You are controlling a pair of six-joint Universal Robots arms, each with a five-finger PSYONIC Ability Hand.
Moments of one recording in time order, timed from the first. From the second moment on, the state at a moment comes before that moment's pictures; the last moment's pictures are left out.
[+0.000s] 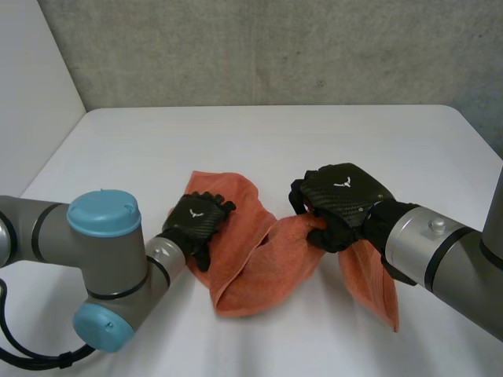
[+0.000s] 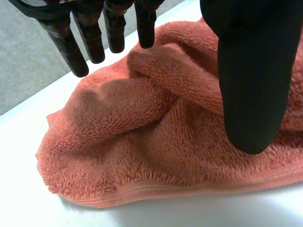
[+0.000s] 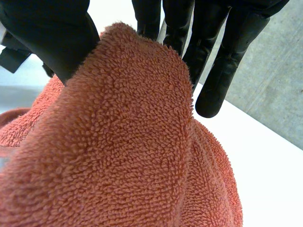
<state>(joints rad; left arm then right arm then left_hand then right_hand) 4.19 -2.17 -1.59 3.42 -1.47 3.44 2.02 -1.43 1.61 0.15 1.17 2.87 0.23 0.24 0.24 0.24 0.06 0.91 1.17 1.18 1.19 0.93</state>
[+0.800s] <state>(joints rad) 4.09 -2.15 -1.52 3.52 -1.39 3.43 2.03 -1.21 1.30 0.11 1.27 2.82 1.12 1.15 1.15 1.14 0.96 0.91 1.17 1.18 1.19 0.93</state>
